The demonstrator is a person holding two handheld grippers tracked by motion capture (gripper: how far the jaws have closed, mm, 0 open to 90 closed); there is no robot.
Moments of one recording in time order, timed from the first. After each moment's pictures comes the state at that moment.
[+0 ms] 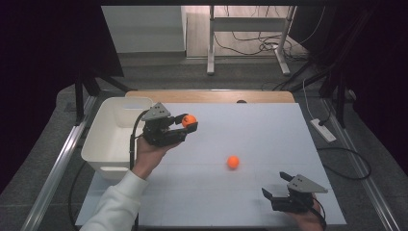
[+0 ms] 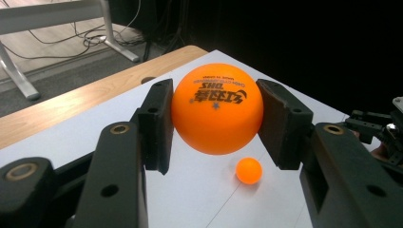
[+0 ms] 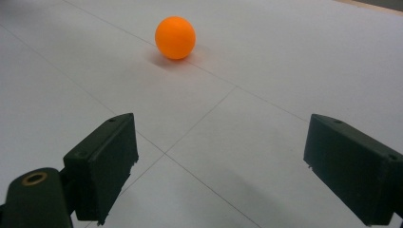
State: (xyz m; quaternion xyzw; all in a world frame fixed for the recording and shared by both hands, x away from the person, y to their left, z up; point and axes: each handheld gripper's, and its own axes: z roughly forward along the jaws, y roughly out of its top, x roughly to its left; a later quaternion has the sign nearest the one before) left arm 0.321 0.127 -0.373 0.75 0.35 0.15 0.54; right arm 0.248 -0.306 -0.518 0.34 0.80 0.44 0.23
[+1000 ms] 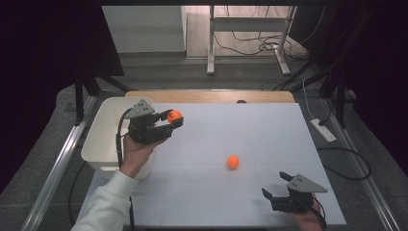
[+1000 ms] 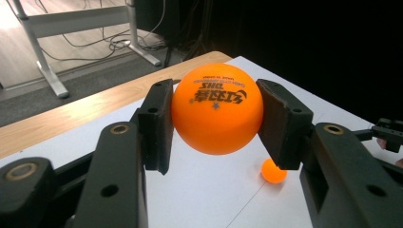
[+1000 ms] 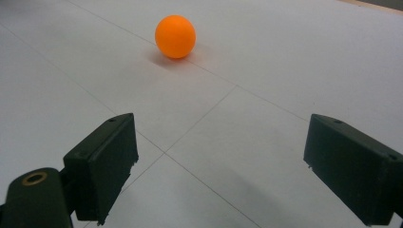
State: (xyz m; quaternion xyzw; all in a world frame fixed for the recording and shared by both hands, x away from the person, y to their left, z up) left arm 0.319 0.160 -0.370 0.74 0.38 0.18 0.53; right arm 0.249 -0.305 -0.518 0.34 0.80 0.44 0.23
